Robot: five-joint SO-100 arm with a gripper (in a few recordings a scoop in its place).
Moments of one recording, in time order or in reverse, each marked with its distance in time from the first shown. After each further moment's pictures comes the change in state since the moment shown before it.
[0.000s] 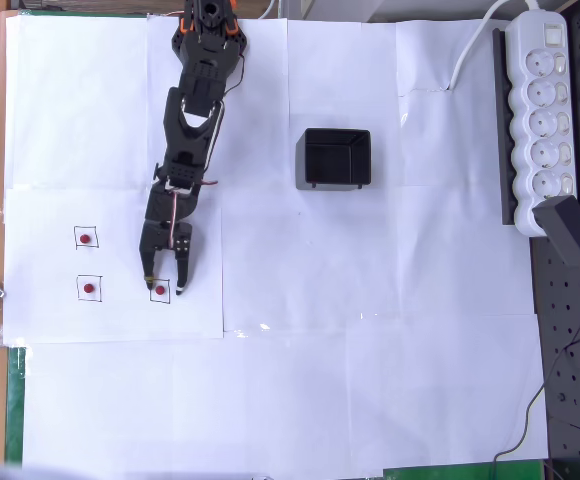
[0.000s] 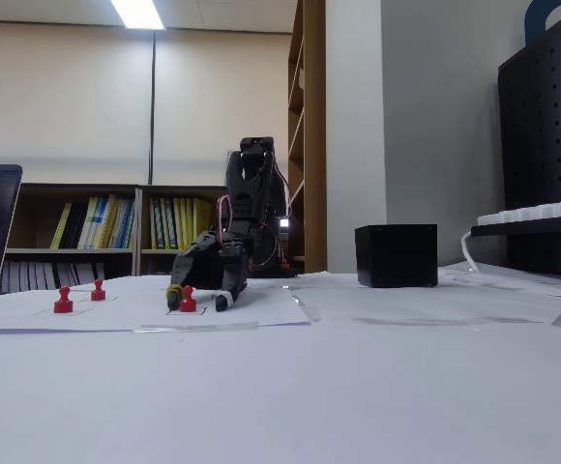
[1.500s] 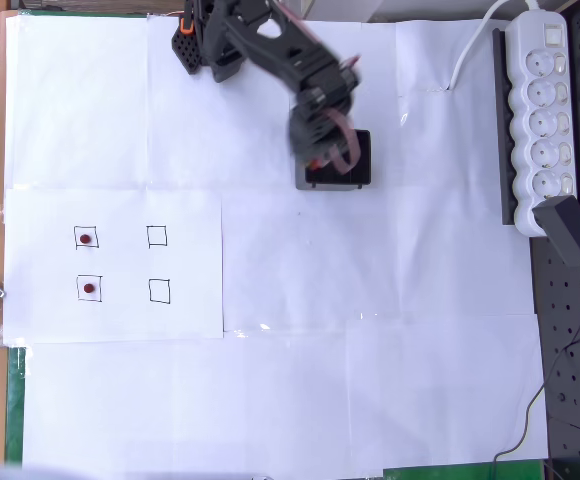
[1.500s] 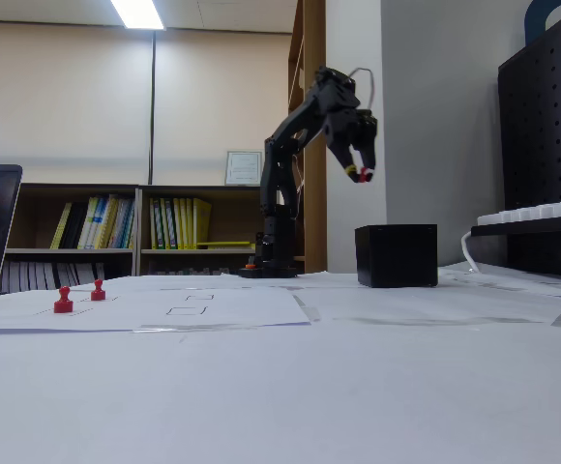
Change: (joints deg) arm -55.6 -47.1 35.7 133.9 -26.1
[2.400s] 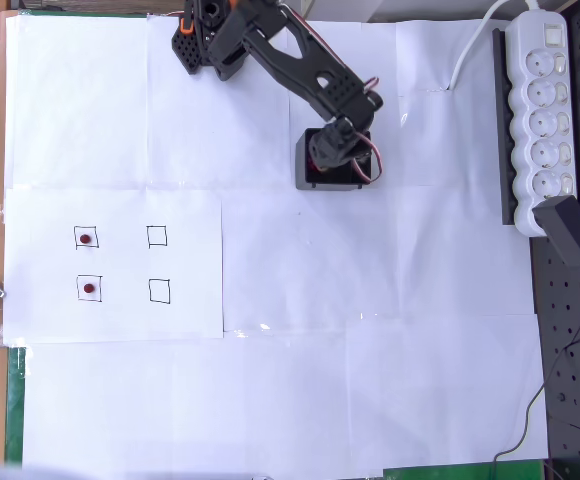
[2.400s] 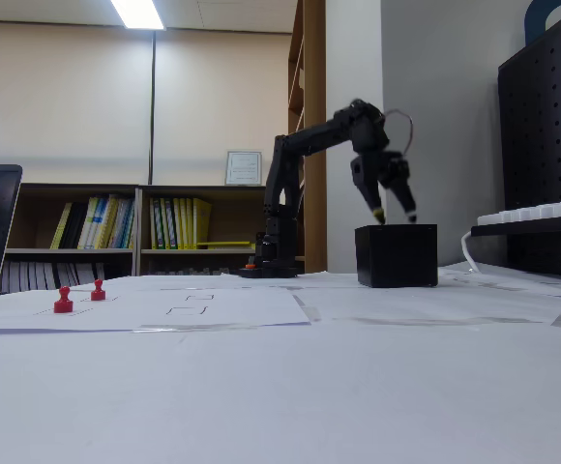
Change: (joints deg) arm 6.3 -1.0 -2.5 -12.2 0.4
